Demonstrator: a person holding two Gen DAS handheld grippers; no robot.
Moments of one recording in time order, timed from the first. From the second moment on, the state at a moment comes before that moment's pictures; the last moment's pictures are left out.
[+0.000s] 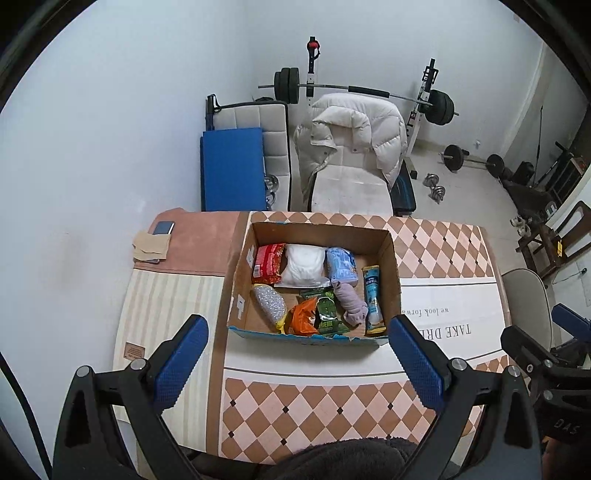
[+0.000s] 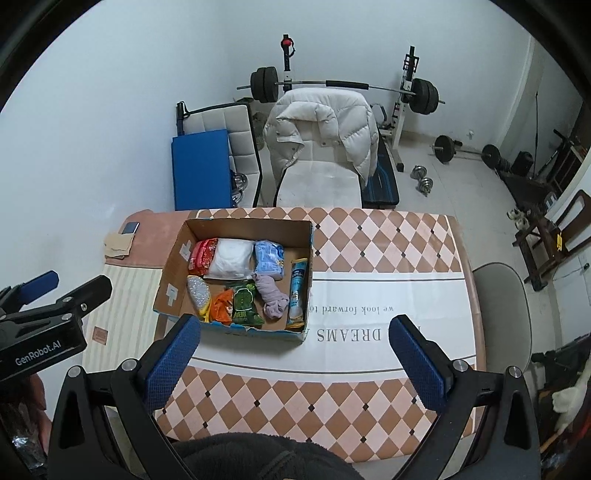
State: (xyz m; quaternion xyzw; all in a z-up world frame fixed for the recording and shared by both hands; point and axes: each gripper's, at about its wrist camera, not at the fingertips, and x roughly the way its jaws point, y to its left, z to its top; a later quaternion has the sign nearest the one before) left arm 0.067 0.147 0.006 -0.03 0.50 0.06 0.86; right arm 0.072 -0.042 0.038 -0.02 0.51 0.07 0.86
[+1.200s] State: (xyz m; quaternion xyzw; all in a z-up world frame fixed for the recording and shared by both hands) left arm 0.061 0.146 -0.025 -0.03 0.51 0.08 0.85; right arm 0.077 -0.049 0.010 -0.03 0.51 0.04 0.86
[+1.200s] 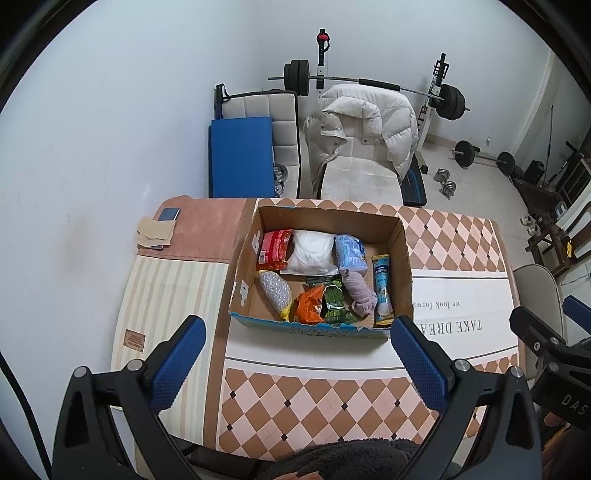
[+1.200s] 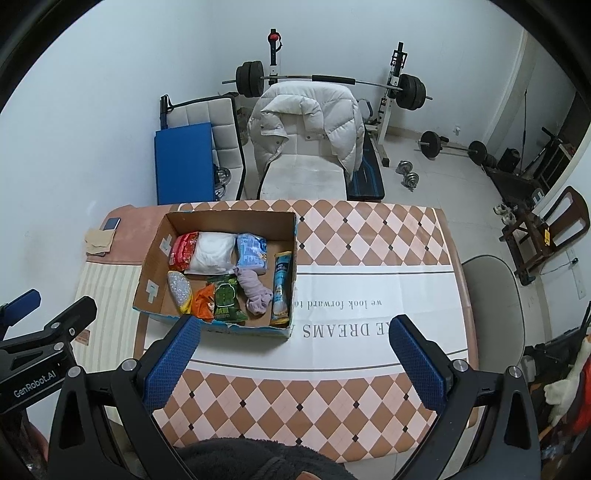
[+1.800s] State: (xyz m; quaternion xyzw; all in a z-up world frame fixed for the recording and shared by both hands) left arm 0.060 0.144 -0.020 -0.04 0.51 0.08 0.86; right arm 0.076 -0.053 0.019 -0.03 0.51 0.04 0.86
